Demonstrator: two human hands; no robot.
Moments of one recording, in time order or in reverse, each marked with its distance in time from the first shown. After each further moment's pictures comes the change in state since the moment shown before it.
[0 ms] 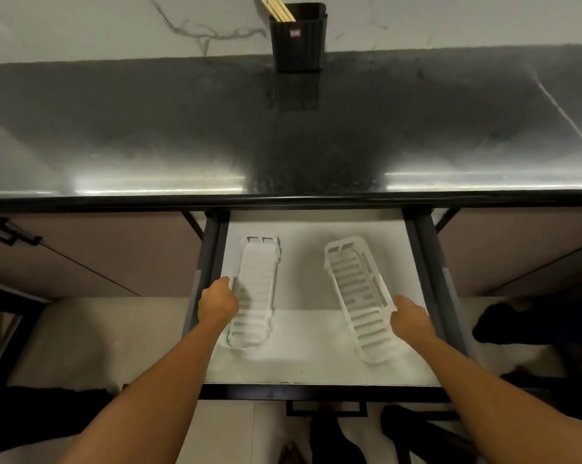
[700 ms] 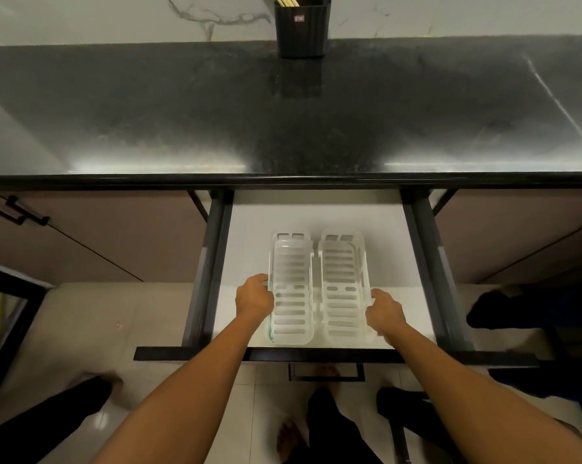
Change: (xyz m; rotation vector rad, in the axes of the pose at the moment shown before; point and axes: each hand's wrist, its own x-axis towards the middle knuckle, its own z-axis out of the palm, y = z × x) left_hand -0.061 0.016 0.038 -0.336 -0.096 0.079; right_hand -0.044 -0.020 0.036 0.245 -0.082 0.033
